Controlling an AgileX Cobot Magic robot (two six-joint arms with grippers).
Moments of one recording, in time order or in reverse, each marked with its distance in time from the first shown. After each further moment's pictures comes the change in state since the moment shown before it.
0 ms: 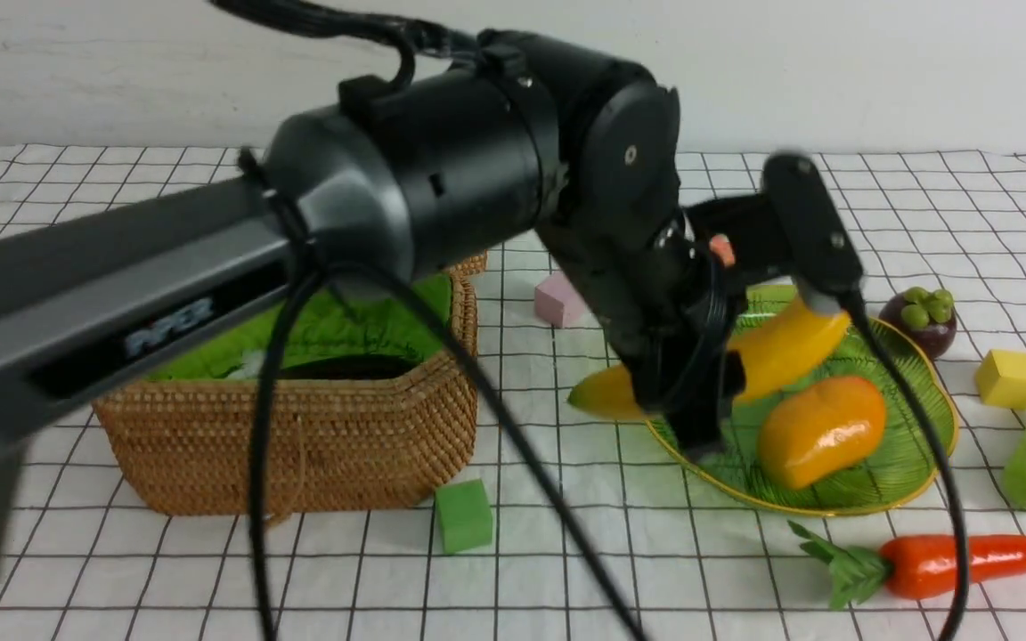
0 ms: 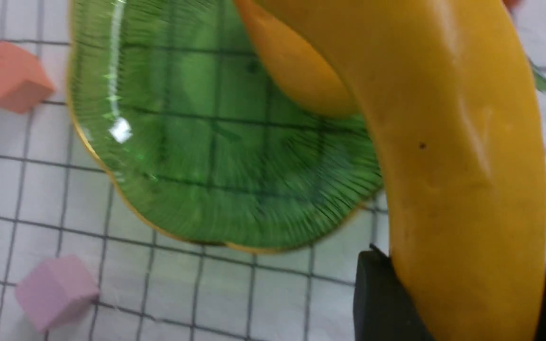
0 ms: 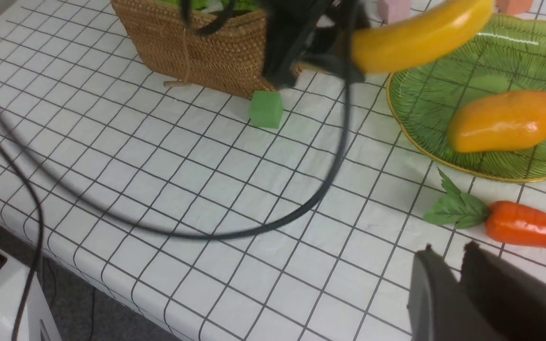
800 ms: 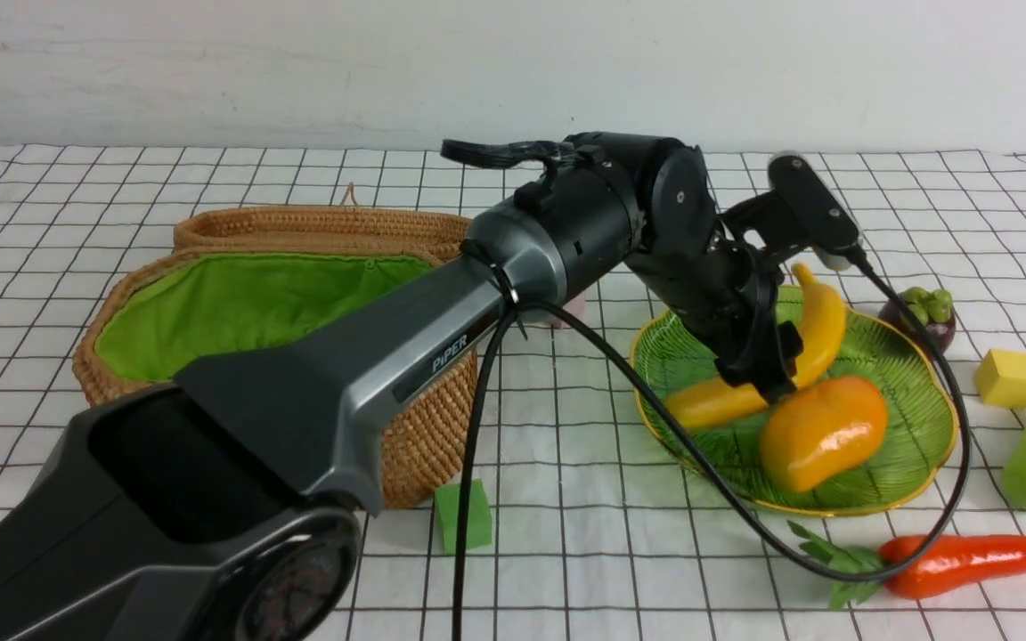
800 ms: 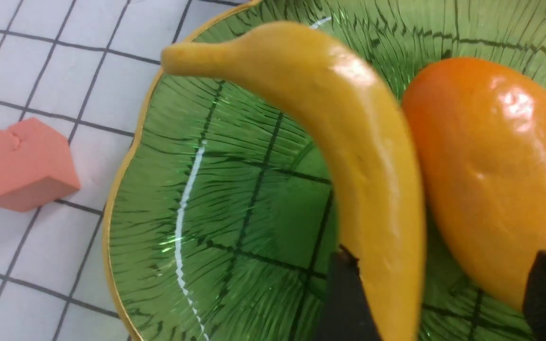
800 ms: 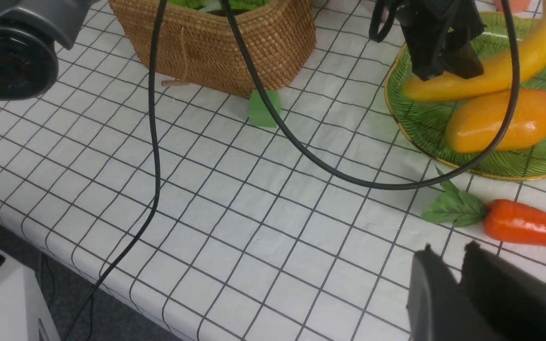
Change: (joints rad) right arm 0.000 0.000 0.000 -0.006 0.003 0.001; left arm 0.060 0.432 -0.462 -0.140 -0.055 -0.008
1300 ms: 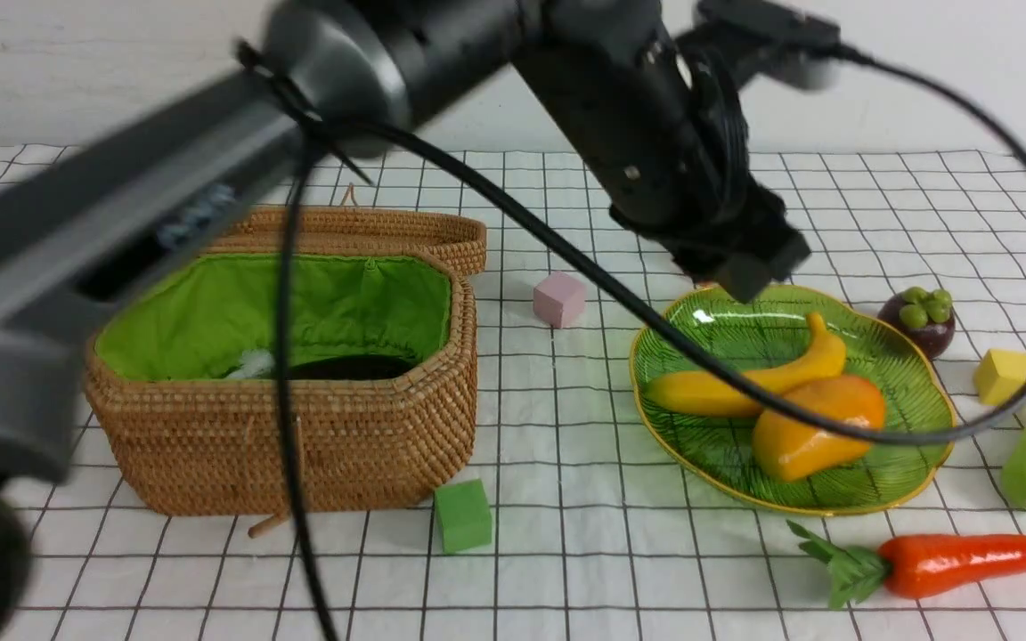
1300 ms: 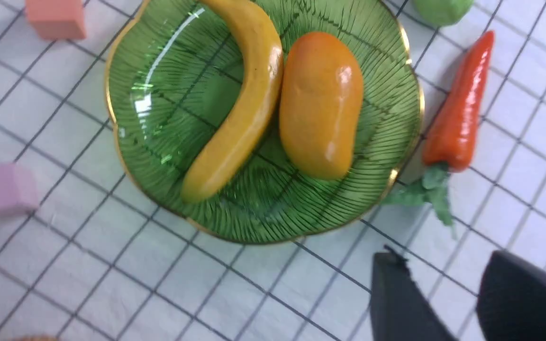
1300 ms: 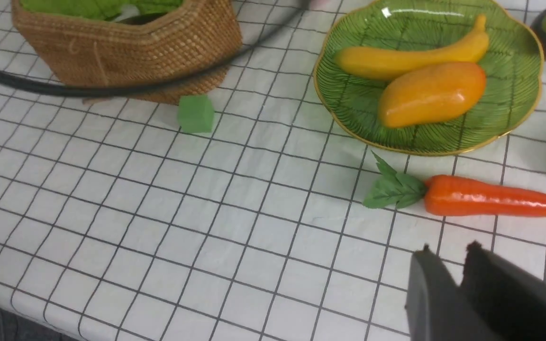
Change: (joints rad) right arm 0.000 0.094 -0.001 -0.141 -0.024 0.143; left arm 0.000 -0.502 0.188 0.034 0.341 -0.499
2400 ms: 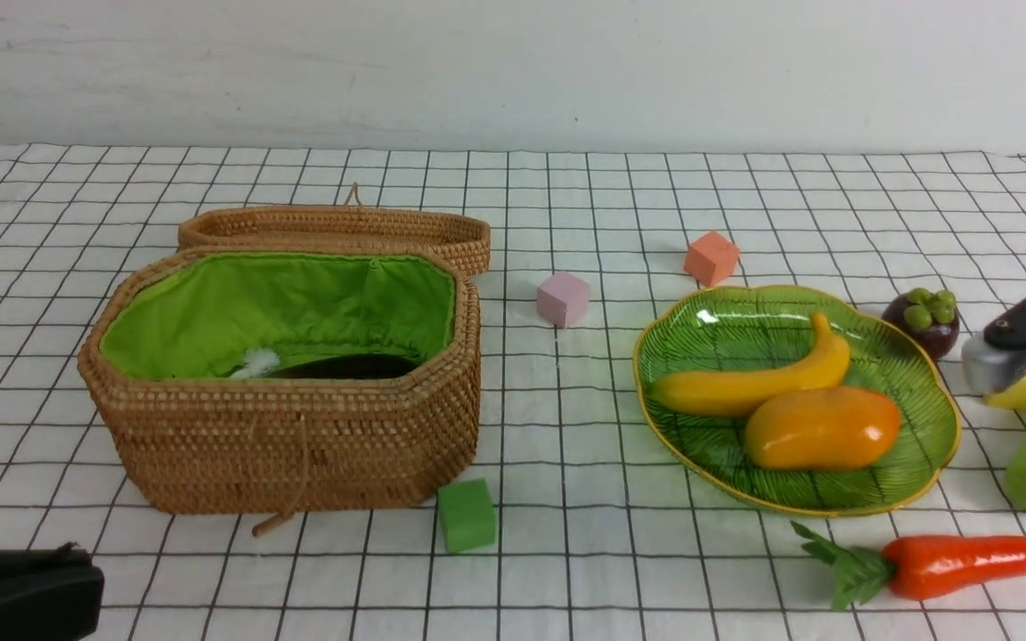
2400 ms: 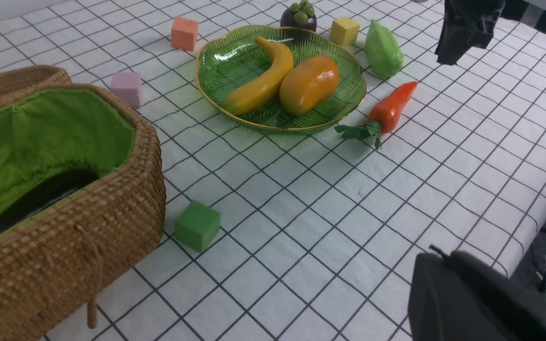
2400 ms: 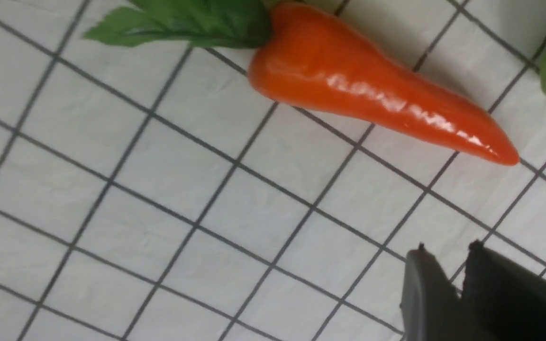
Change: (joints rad) right arm -0.271 0.897 0.001 -0.195 -0.173 -0.577; left arm -0.001 -1.443 1.375 0.068 -0.419 -0.130
